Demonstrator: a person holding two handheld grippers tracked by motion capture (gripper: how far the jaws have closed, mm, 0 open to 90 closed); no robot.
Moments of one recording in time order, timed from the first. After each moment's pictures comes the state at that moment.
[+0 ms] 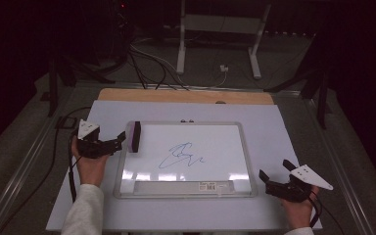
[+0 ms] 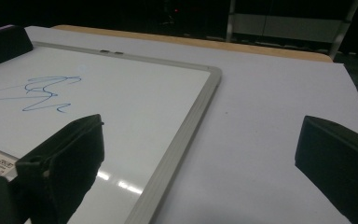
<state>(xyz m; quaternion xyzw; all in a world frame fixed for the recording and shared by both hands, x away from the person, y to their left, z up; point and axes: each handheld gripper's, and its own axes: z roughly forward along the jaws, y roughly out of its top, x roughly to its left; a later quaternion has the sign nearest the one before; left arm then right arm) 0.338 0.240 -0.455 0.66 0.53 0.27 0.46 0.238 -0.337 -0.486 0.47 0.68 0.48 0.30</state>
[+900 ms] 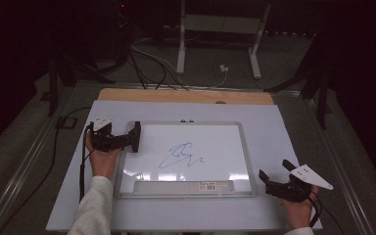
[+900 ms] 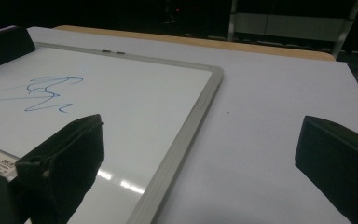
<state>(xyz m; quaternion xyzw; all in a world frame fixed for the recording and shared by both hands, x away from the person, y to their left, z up) 0.367 0.217 -0.467 0.68 0.53 0.25 0.45 0.238 -0.337 -0.486 0.47 0.68 0.48 0.30</state>
